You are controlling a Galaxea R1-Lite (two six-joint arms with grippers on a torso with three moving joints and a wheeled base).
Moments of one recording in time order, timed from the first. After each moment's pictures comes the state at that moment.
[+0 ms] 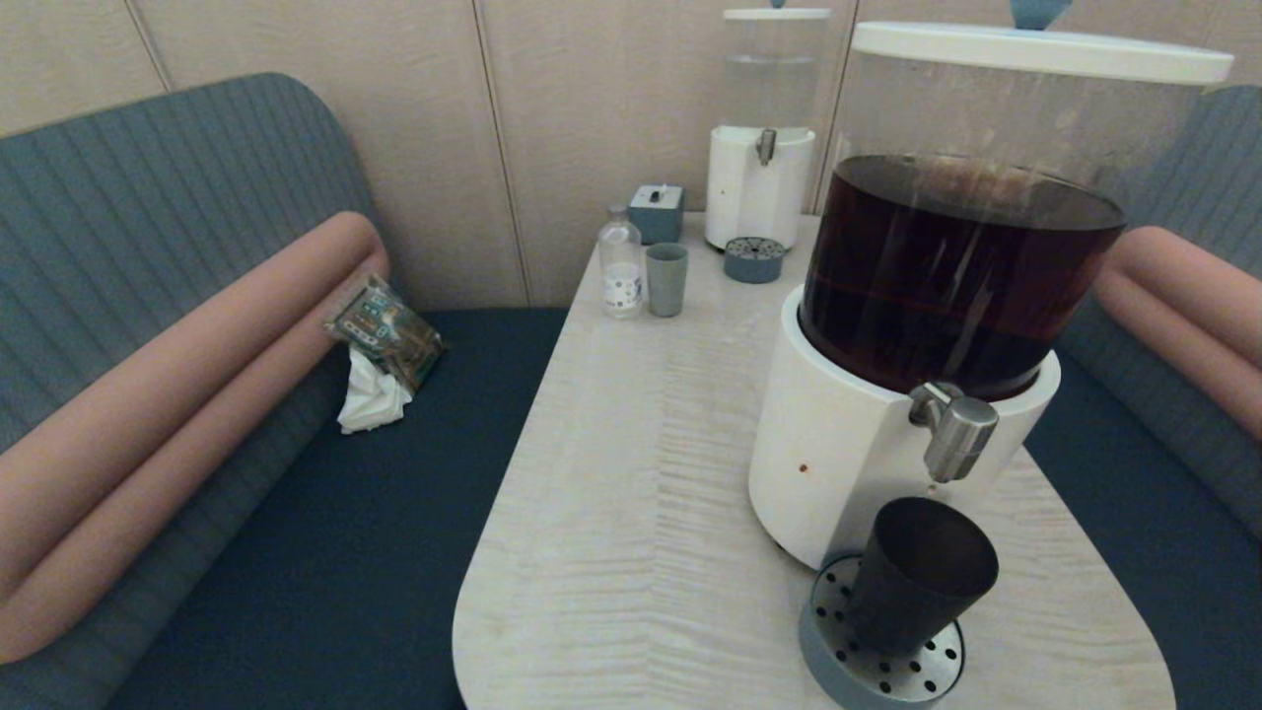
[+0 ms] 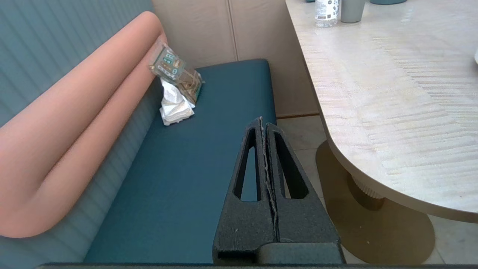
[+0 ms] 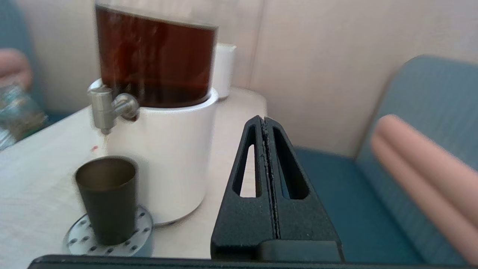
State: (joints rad) left arm 0.02 0.00 0.00 -0.14 -0.05 0.12; right arm 0.00 0.11 -0.37 -0.15 -0.02 -0.11
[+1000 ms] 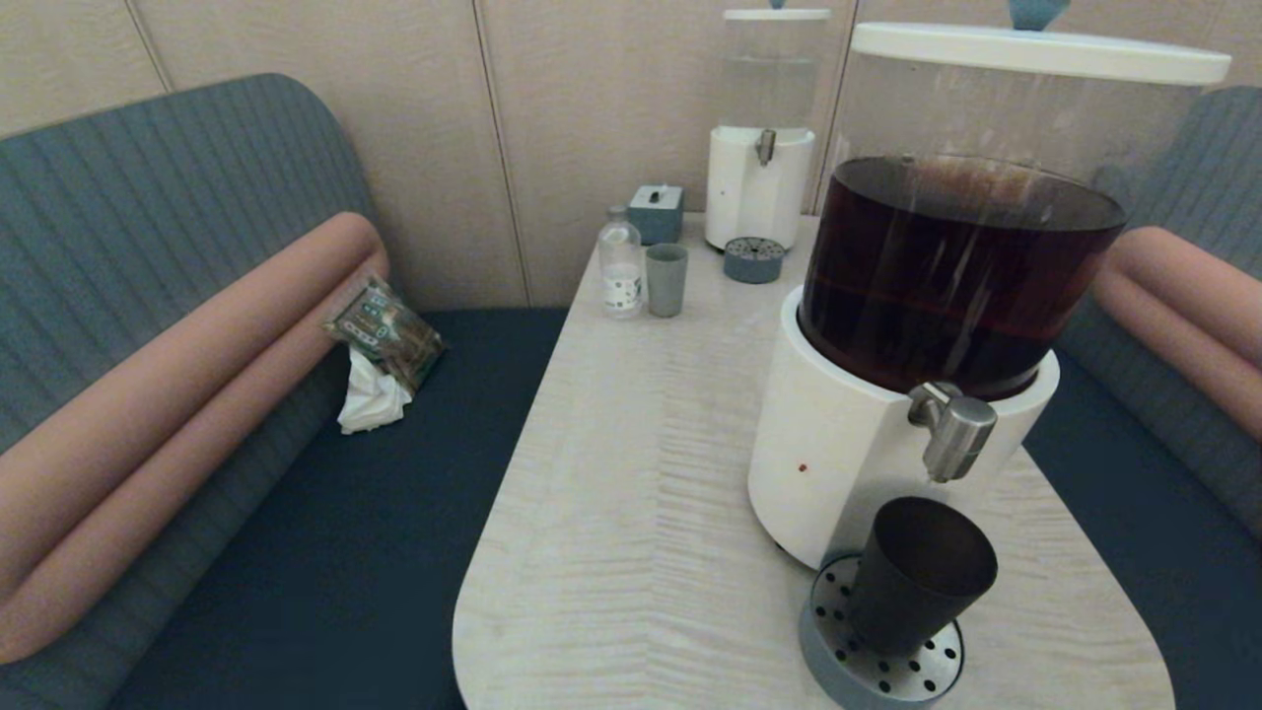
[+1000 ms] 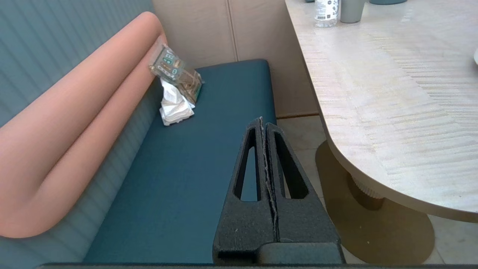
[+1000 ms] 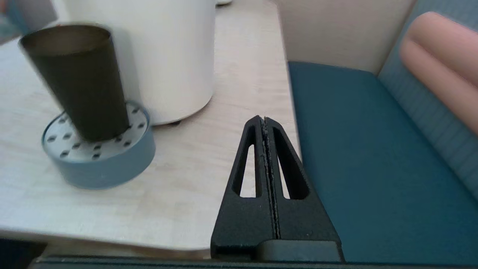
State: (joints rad) left arm 0.02 0.00 0.00 -0.14 -0.05 0.12; right arm 0.00 0.00 0.00 -0.12 -0.03 -0.05
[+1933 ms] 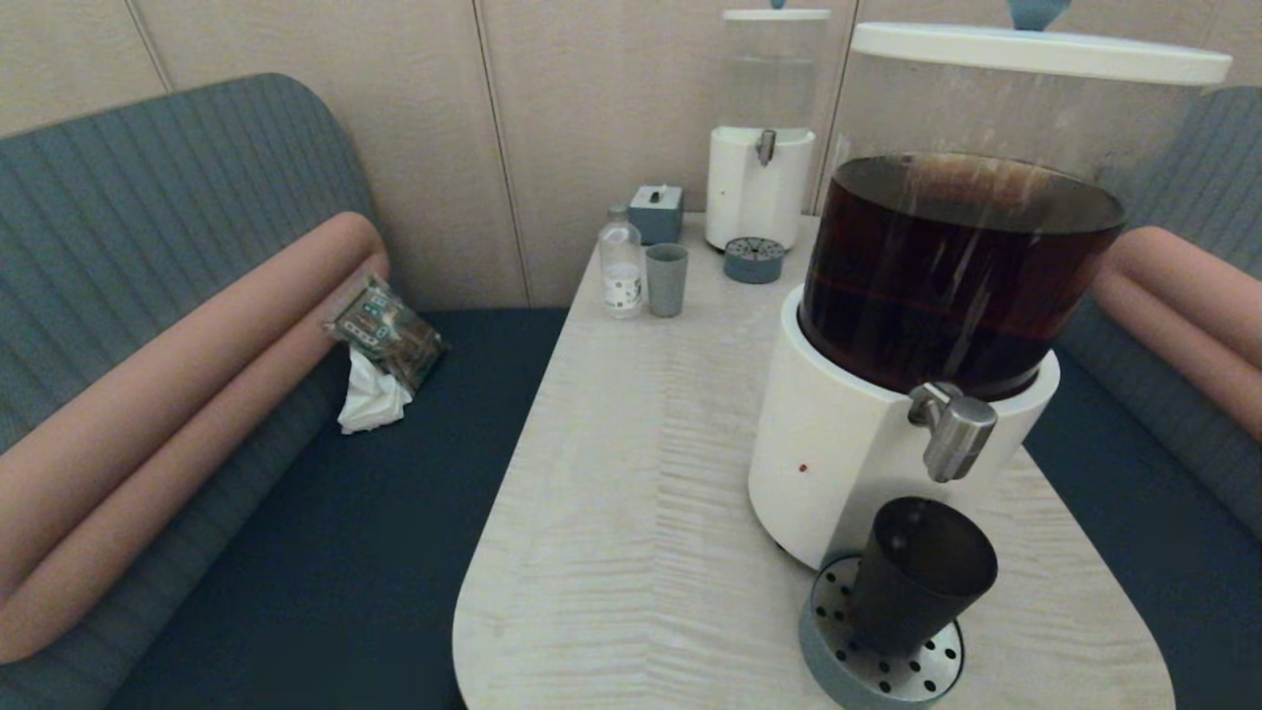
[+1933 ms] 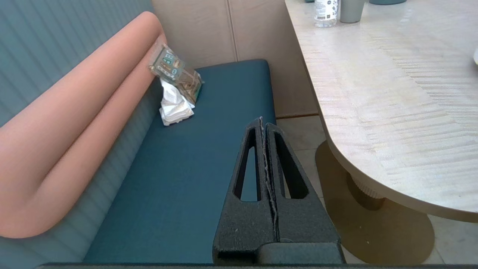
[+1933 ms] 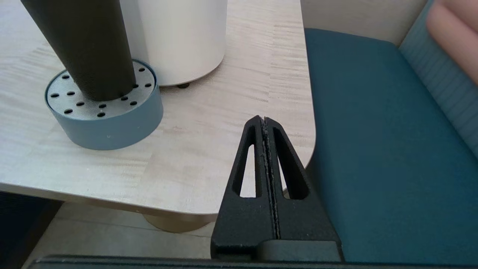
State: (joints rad) left arm 0.02 0.00 0.00 -0.14 -0.05 0.12; right arm 0.00 0.00 0.00 -0.01 0.00 -0.05
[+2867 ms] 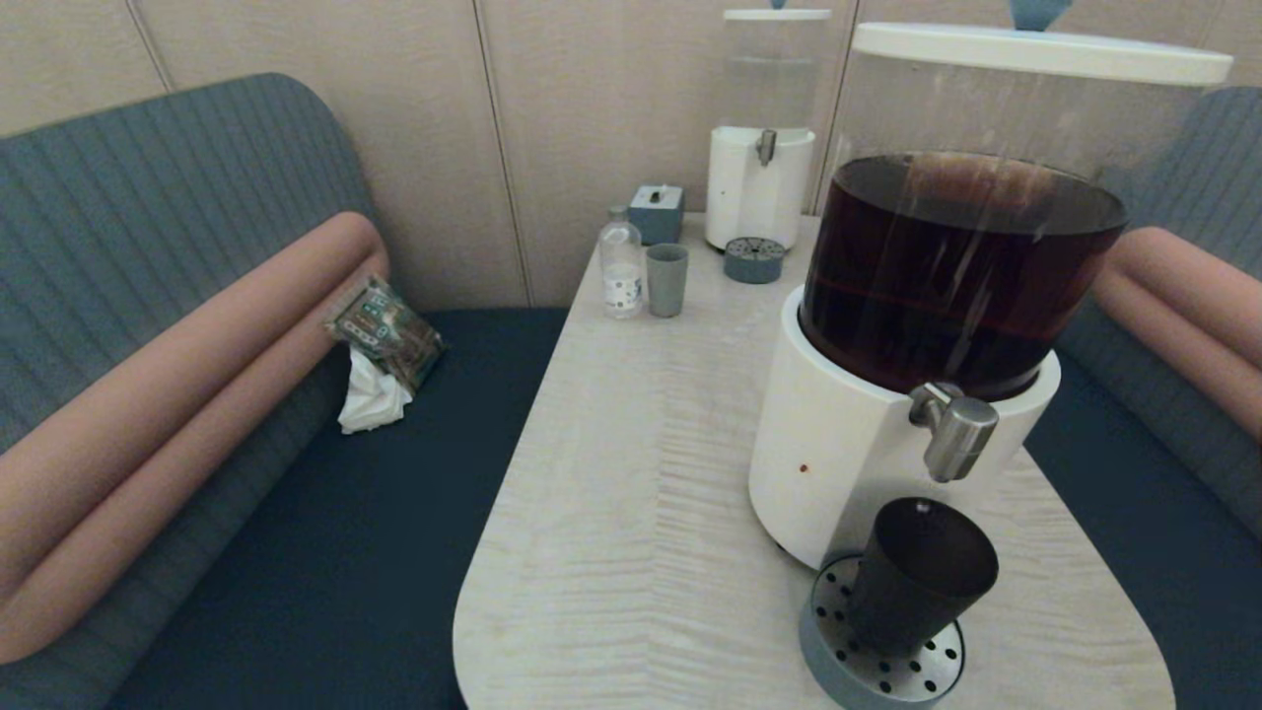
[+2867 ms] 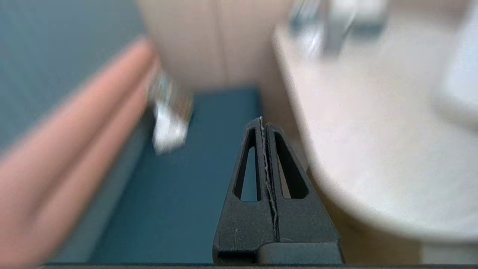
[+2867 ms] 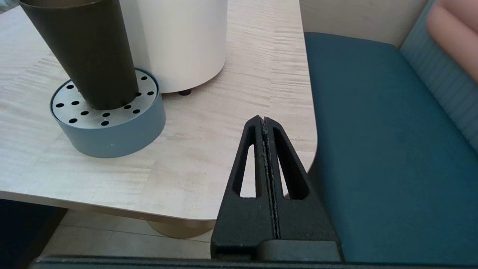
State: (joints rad) left arm 0.02 0.05 -0.20 -0.08 -0.10 0.09; right arm 0.00 0.00 0.00 -0.03 -0.01 -0.03
